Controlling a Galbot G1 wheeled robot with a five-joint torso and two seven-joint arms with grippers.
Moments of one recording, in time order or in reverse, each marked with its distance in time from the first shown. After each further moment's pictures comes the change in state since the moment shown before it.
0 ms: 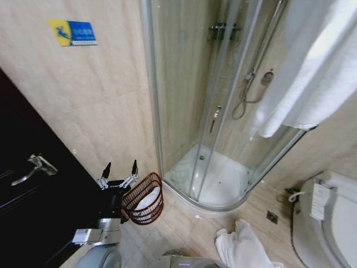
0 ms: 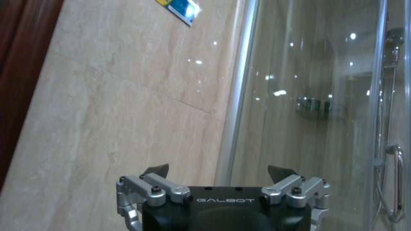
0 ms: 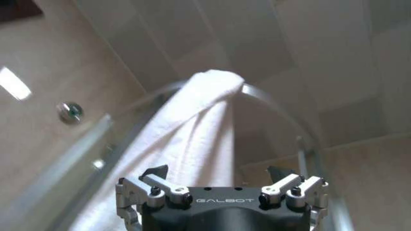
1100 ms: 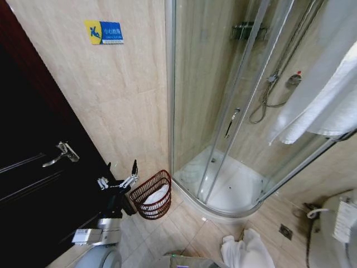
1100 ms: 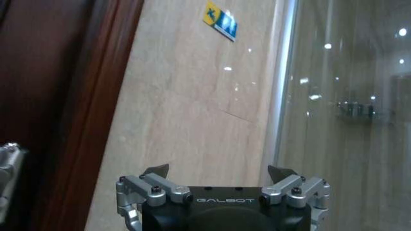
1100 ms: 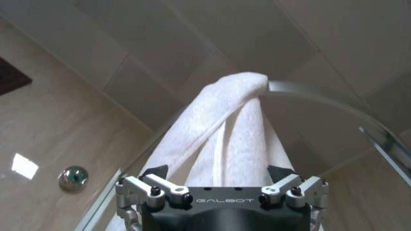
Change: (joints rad) left arm 0.000 0.000 0.000 0.000 0.000 0.000 0.000; right arm 0.841 -0.250 -0.543 -0.309 0.041 -0.165 0.095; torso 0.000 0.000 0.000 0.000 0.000
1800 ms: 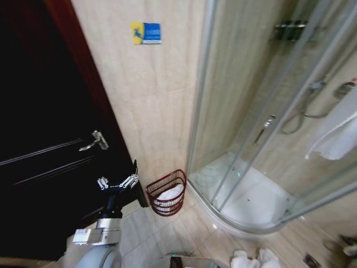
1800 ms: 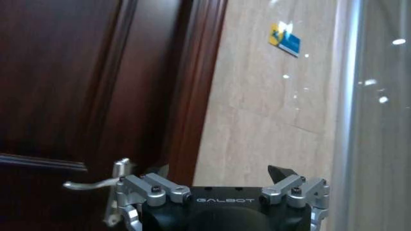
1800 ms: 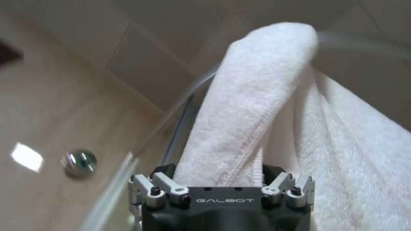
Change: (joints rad) left arm 0.000 0.000 0.000 0.000 0.000 0.000 0.000; right arm 0.203 -0.070 -0.103 -0.095 -0.184 -0.157 0.104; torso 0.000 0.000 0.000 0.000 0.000
